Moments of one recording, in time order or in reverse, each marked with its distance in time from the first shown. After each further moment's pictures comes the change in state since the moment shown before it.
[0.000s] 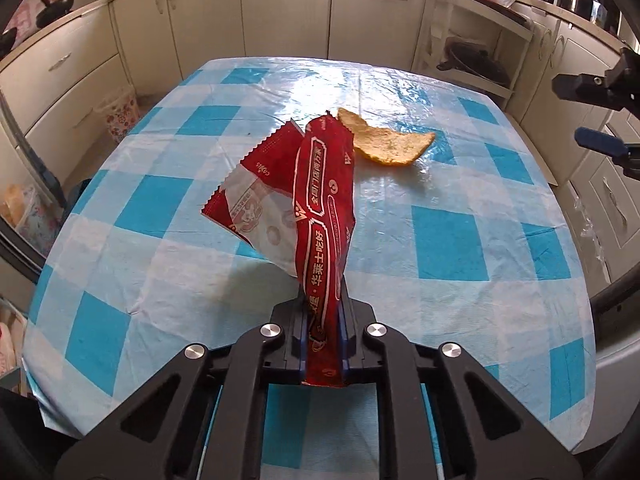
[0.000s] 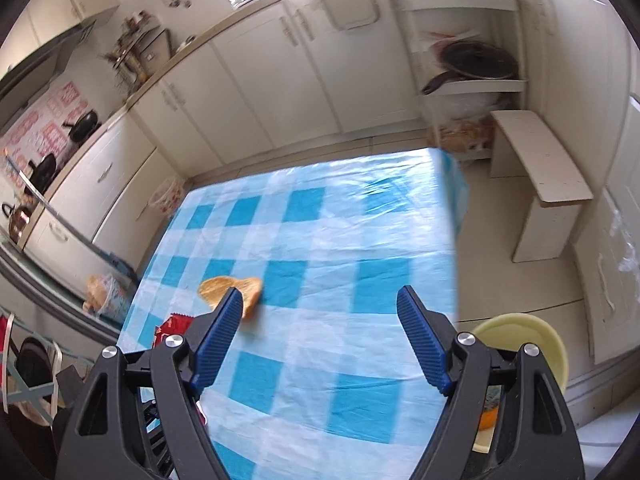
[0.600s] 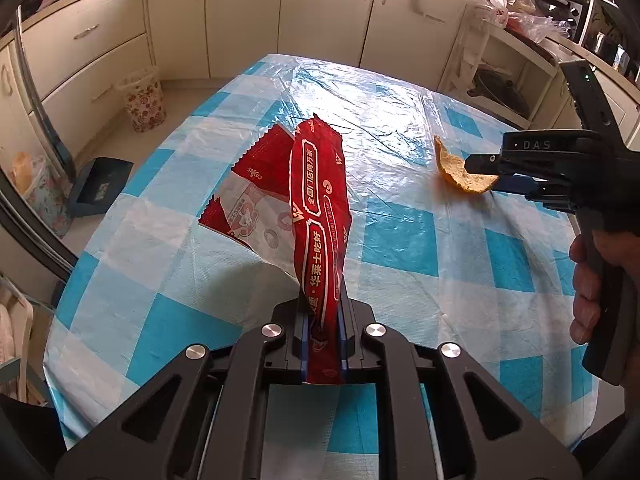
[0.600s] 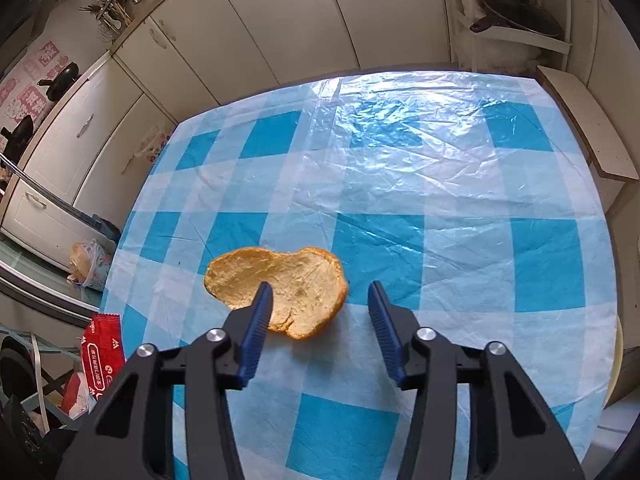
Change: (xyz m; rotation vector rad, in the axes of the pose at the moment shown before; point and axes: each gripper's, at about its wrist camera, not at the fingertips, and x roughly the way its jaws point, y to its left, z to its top) left arm -0.006 0.077 0.000 -0.100 -0.016 -0.020; right arm 0.114 0.048 -0.011 0.030 0.176 -0.029
